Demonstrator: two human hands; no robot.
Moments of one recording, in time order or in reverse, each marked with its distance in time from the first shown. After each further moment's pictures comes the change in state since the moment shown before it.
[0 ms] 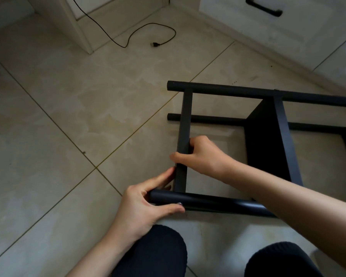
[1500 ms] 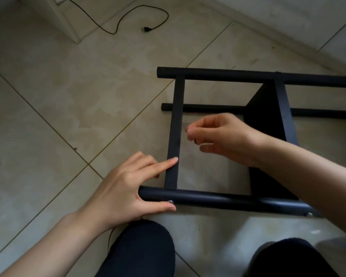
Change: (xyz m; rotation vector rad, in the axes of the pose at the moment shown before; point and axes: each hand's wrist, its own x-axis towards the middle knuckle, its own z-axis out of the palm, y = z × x) left_hand 0.031 0.020 -0.028 0.770 -0.259 0.425; right_hand 0.000 0.027 -0.049 0.582 -0.100 0.057
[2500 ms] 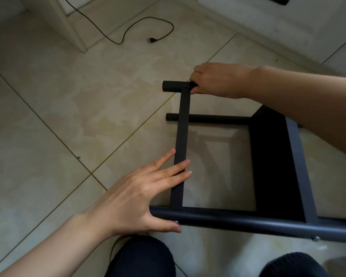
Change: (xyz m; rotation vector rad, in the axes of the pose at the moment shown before) left_hand 0.015 -0.007 -0.006 0.111 -0.190 0.107; right_hand 0.122 -0.094 -0.059 -2.032 -0.092 -0.712
